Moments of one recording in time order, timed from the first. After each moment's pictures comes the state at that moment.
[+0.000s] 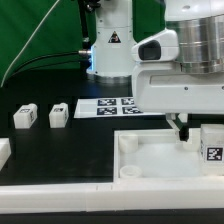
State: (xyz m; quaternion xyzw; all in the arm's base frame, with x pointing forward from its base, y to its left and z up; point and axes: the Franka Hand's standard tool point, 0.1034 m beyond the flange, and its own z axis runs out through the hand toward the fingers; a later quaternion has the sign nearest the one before) arm 0.623 0.113 0.073 -0.98 0.18 -0.01 0.07
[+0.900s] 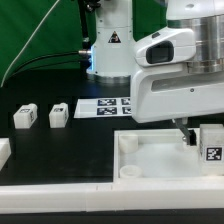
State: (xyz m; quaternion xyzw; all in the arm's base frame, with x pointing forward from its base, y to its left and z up) arm 0.624 0.111 0.073 -1.00 0.01 -0.02 0.05
